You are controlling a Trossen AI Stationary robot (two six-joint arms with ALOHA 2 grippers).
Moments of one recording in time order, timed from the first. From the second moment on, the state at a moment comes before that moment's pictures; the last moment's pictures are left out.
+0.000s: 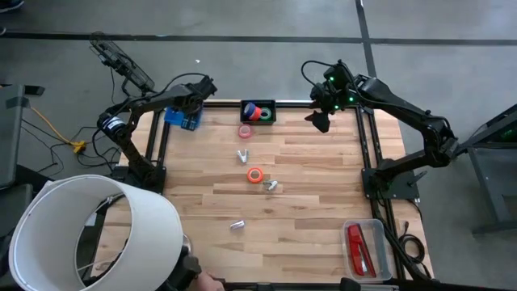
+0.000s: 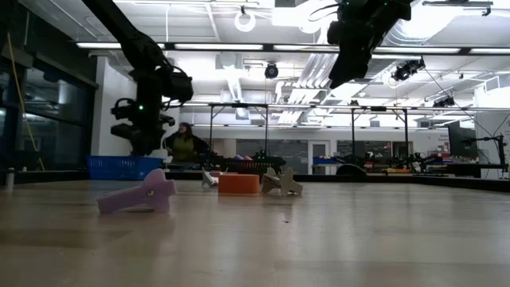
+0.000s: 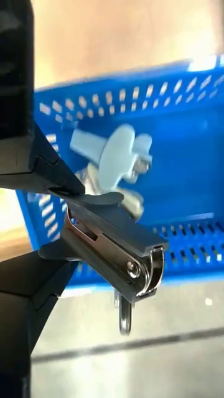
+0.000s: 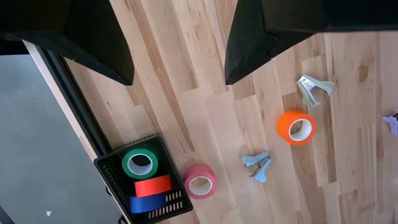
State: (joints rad) left arm 0.88 1.66 1.10 -0.72 -0.44 -2.01; right arm -0.73 1.37 1.29 -0.83 -0.34 -0.27
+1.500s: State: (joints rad) left arm 0.88 1.66 1.12 -0.76 -0.43 -1.85; right arm -0.73 1.37 1.29 -0.84 -0.35 -0.29
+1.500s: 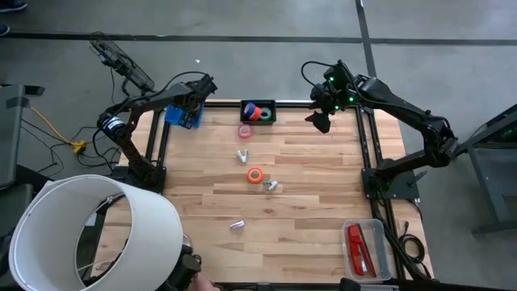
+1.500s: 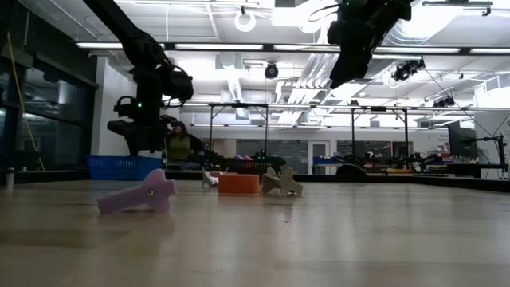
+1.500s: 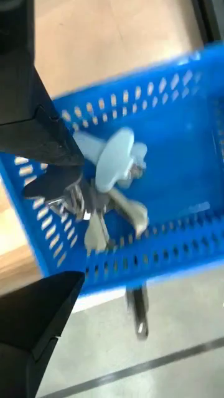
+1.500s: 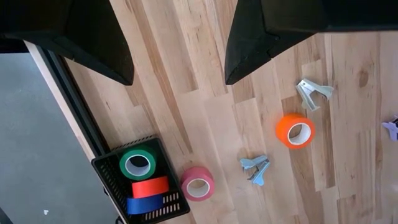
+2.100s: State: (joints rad) left arm 0.88 1.66 1.24 -0.79 -0.34 -1.38; right arm -0.73 1.37 1.29 -0.85 -0.35 -0.30
